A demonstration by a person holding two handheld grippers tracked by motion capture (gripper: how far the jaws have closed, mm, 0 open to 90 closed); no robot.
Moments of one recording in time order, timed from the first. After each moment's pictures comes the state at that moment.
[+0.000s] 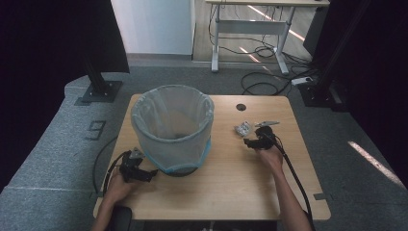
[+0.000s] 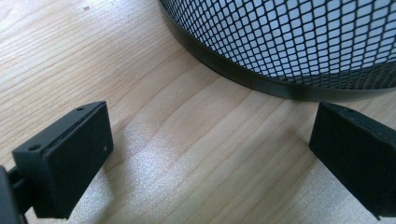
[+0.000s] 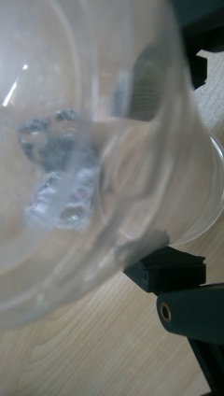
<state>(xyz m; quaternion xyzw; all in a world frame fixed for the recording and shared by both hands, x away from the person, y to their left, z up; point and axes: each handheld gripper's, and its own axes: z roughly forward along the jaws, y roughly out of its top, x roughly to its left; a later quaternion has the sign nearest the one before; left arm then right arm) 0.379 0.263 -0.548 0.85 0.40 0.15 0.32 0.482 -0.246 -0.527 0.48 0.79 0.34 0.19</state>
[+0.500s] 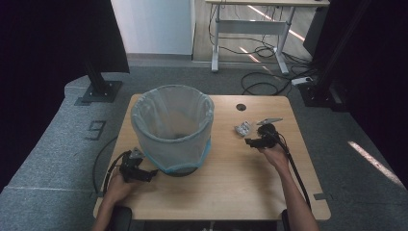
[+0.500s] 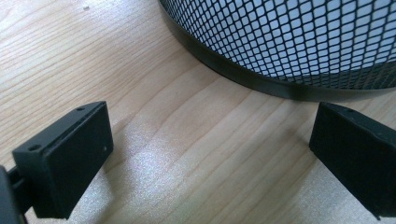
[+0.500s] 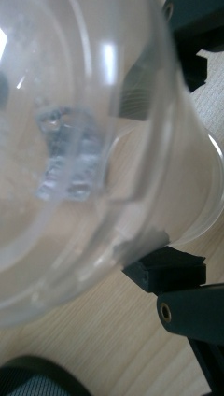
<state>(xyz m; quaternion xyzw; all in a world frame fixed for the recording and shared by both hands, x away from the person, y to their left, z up) 0.379 0.263 -0.548 0.85 0.40 0.15 0.32 0.469 -0.248 -0.495 0.45 0.81 0.34 0.17</state>
